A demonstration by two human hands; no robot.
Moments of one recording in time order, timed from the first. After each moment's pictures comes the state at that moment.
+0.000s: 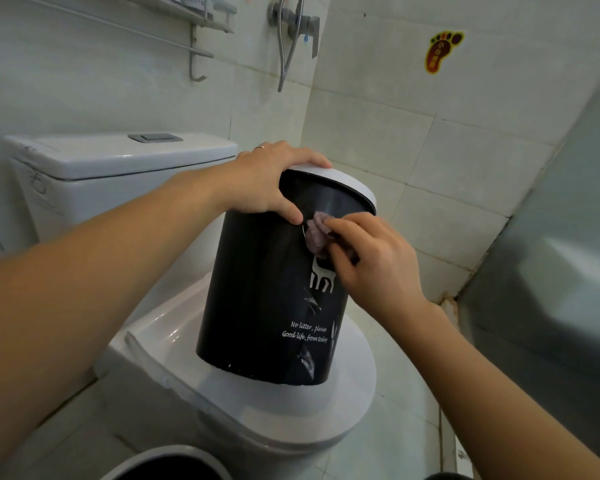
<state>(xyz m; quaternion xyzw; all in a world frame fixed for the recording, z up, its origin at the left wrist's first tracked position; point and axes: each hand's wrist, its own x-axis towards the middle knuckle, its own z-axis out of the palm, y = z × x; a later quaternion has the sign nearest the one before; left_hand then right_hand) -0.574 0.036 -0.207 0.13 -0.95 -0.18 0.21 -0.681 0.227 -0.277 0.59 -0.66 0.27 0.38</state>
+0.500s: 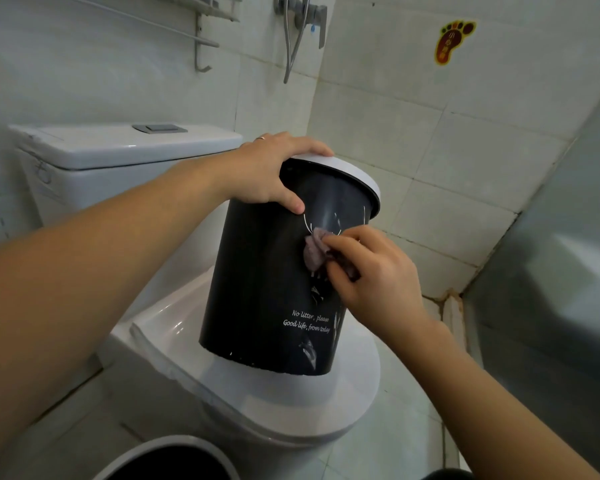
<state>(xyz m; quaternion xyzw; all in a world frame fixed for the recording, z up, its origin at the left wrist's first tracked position) -0.576 0.025 -0.211 0.12 -0.95 -0.19 0.22 -0.672 0.234 -0.297 0.60 -0.66 0.29 0.35</state>
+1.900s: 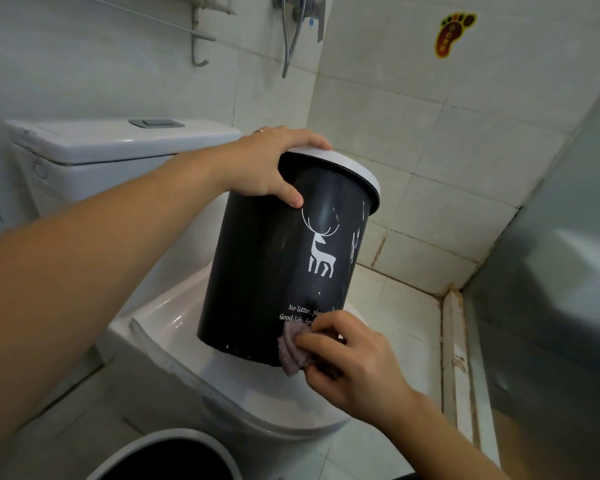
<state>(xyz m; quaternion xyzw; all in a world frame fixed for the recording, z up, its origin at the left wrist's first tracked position) -0.575 0.032 -0.208 0.13 -0.95 -0.21 0.21 -0.650 0.275 -0.376 0.69 -0.62 0.27 0.25</state>
